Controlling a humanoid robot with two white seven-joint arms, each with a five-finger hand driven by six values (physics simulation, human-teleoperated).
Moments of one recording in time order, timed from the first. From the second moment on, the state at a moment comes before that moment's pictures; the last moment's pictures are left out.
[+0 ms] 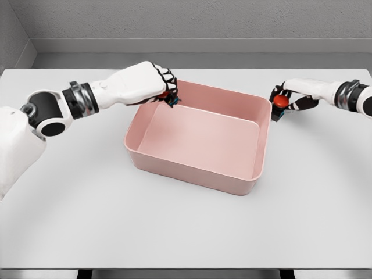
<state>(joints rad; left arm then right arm) -0.73 0.48 -0.63 -1.39 -0.75 -0.61 -0.21 -0.93 -0.68 0.95 -0.91 0.15 -0.34 0.46</state>
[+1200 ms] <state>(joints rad) -0.73 1.09 -0.84 -1.76 -0.42 -0.61 -0.17 -1.03 -0.80 0.95 -1.08 0.15 -0.37 0.48</state>
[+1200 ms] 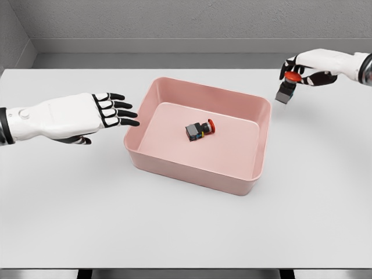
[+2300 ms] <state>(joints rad) -0.73 1.09 -0.84 -1.76 -0.42 -0.61 -0.17 -1.02 -0.87 0.95 -1.56 0.11 -0.36 0.53</state>
